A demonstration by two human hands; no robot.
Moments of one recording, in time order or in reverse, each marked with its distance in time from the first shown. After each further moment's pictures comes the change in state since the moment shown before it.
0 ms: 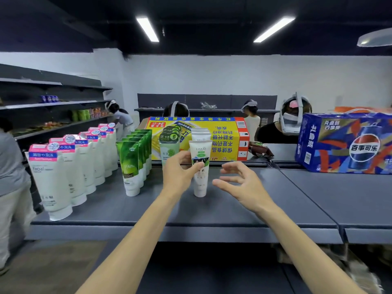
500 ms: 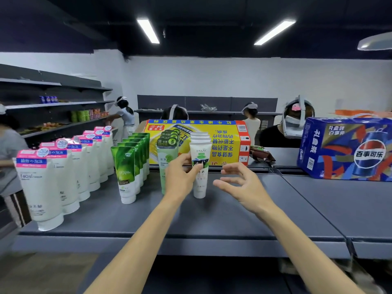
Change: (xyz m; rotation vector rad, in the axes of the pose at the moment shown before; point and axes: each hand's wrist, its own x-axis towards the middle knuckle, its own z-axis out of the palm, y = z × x) left_hand 0.019 -0.016 0.015 0.071 0.039 0.006; right_hand 0.025 0.008 -0.004 0.024 0.002 -0.014
